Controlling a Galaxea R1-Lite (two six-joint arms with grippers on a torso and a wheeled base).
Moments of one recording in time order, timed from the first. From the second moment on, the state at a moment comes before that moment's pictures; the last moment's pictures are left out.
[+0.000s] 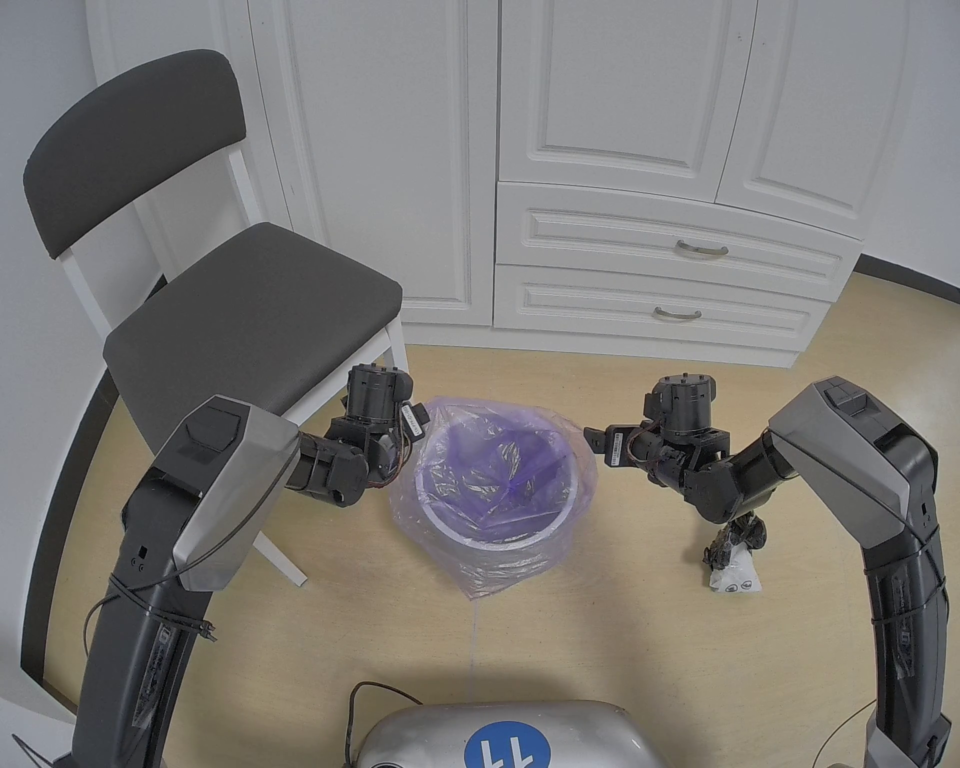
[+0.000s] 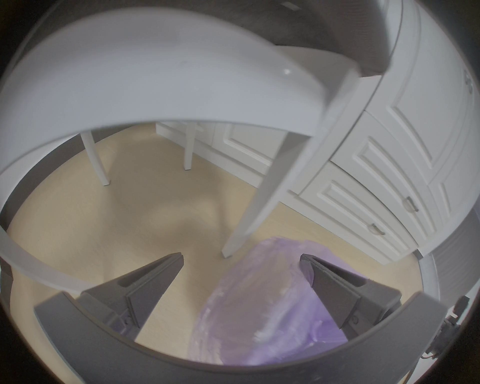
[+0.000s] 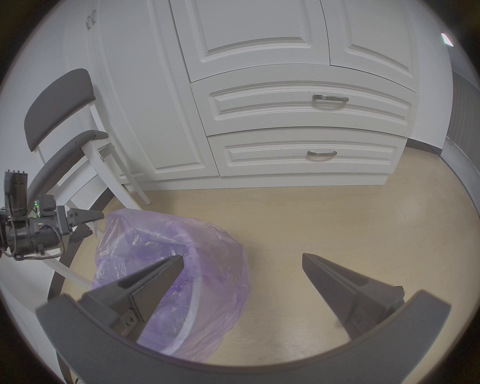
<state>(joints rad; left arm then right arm) -0.37 2.65 -1.85 -0.38 0.34 -0.62 0.32 2.48 -1.44 -0.70 -0.13 0.17</state>
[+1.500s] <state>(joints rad) -0.36 2.80 -2.00 0.20 0.28 -0.54 0.31 2.52 -1.46 -0.69 -0.14 0.17</state>
